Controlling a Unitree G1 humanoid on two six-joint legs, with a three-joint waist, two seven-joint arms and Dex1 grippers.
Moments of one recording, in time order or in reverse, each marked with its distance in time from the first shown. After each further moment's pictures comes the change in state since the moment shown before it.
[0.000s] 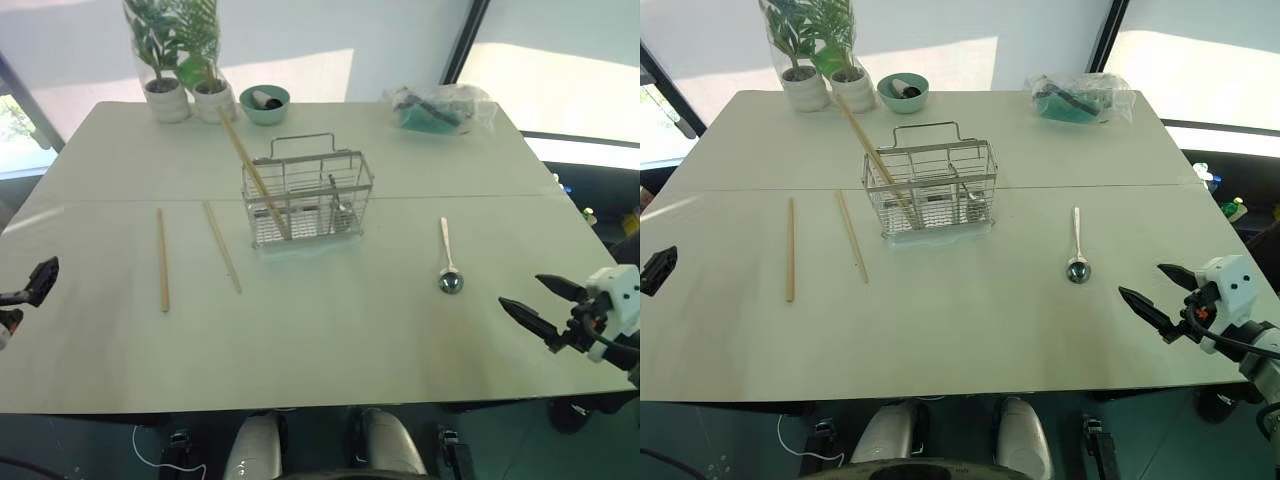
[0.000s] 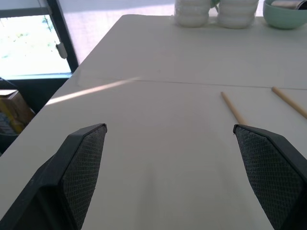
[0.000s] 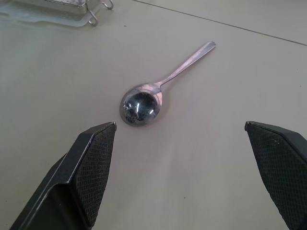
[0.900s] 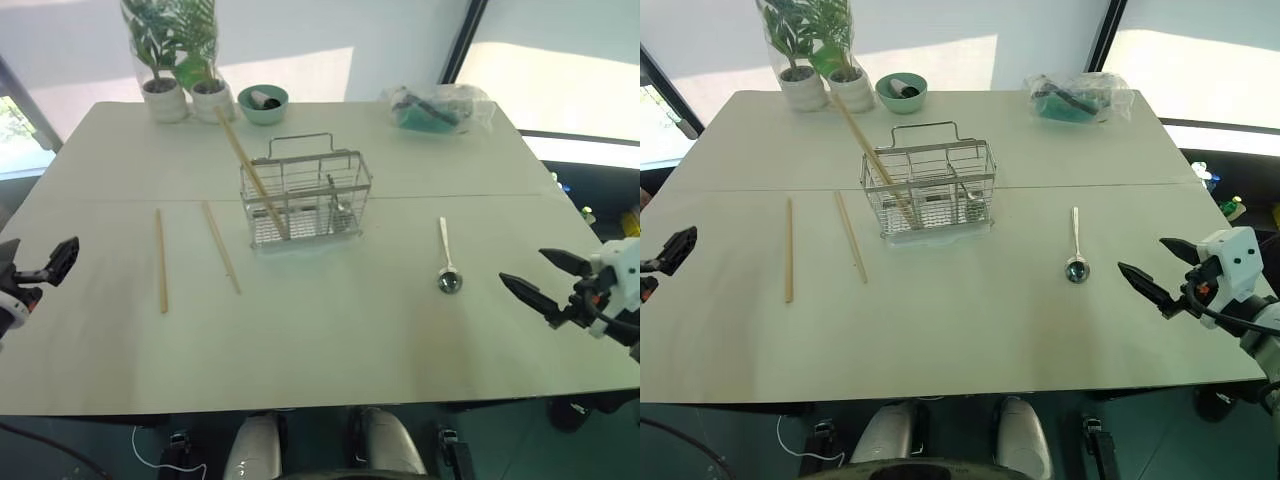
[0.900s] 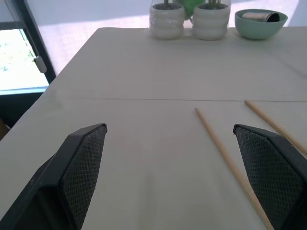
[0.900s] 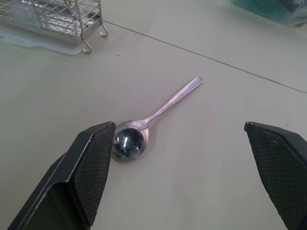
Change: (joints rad) left arm -0.113 0.052 -0.084 0.001 0.004 0.031 -0.024; right arm -0.116 -0.055 0.000 -0.046 0.022 0.061 -0.066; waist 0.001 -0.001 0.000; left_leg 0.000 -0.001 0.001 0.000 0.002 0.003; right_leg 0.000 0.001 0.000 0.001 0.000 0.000
